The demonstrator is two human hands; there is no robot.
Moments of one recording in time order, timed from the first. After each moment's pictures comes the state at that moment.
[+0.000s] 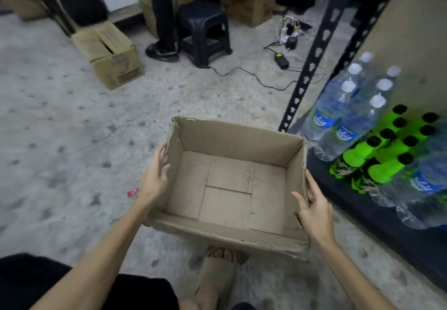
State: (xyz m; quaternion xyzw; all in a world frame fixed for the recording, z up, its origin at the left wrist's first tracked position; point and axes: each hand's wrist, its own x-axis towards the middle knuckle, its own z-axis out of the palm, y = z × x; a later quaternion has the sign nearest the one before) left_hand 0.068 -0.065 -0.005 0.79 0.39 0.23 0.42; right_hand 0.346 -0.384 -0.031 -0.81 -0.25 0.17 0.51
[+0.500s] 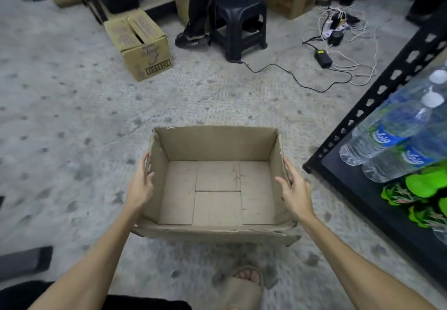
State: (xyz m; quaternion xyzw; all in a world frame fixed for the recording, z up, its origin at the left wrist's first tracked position) left_hand -0.020 0.026 -0.062 0.73 0.52 0.21 0.39; right_hand 0.328 -0.215 -0.067 -0.79 -0.34 0.25 0.45
